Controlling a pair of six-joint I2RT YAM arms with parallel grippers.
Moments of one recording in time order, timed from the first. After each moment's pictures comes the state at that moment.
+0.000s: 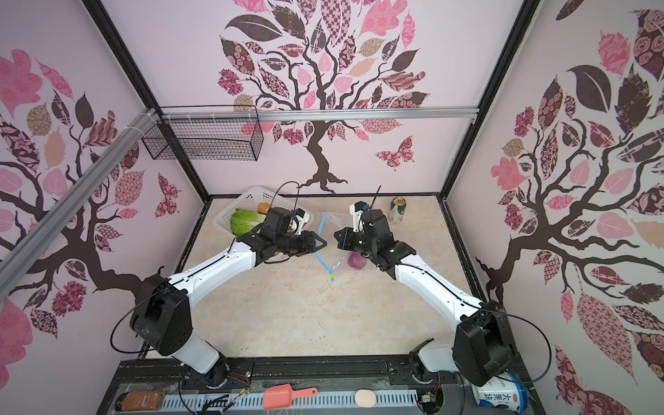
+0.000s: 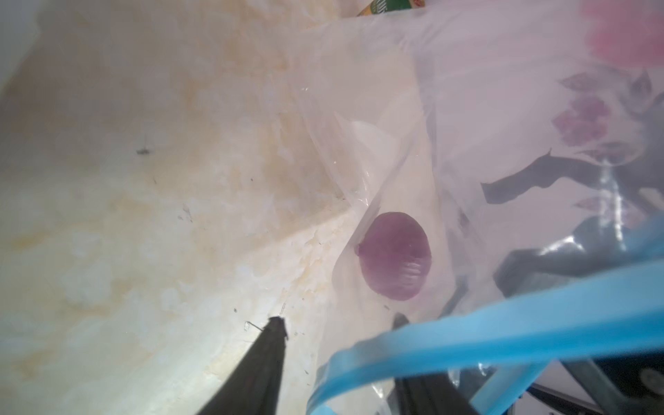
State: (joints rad) left arm -0.56 1.63 1.23 -0.31 0.48 -0.65; right arm 0.50 1.35 1.04 -0.16 -0.28 0.63
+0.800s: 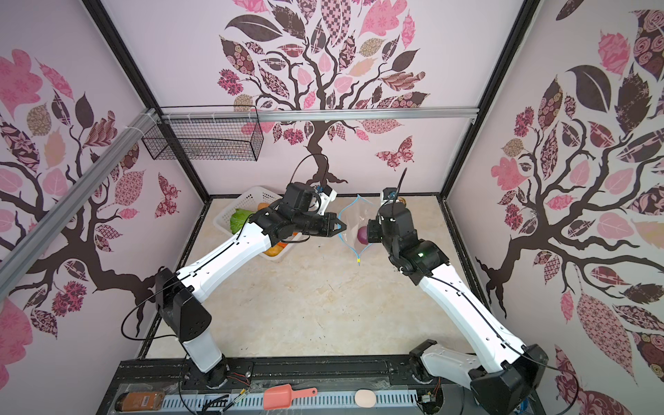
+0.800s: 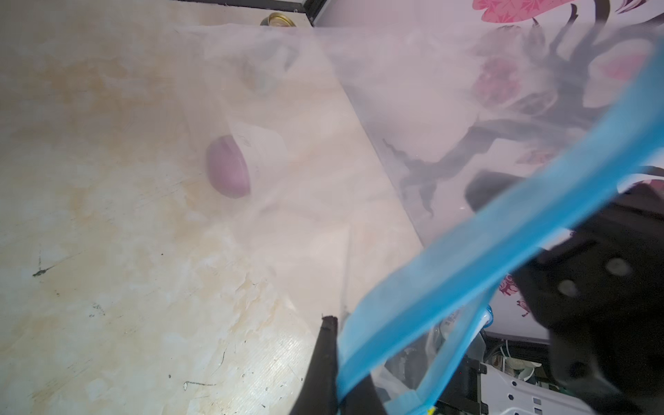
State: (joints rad) left arm -0.69 1.78 1.75 -0.59 0.43 -0.51; right arm 0.50 1.12 1.23 -0.54 0.33 0.27
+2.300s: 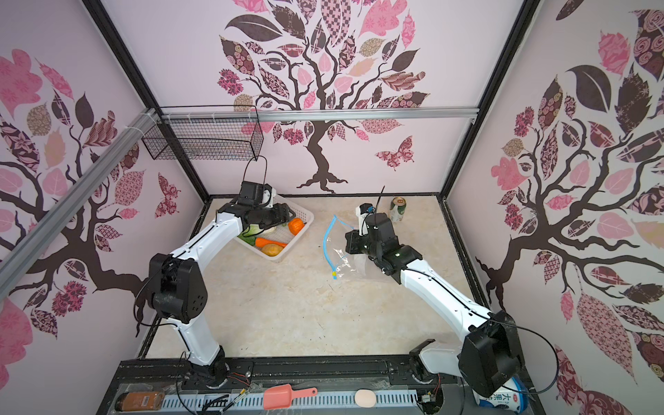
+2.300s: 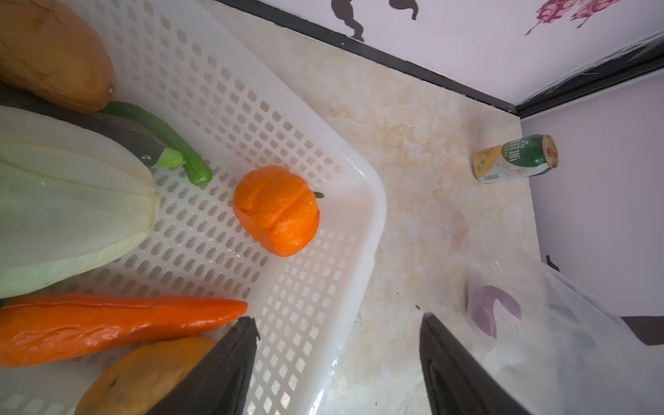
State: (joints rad) left arm -0.24 1.86 1.57 -0.54 0.32 -0.44; right arm 0.49 1.28 1.00 -0.23 -0.13 0.45
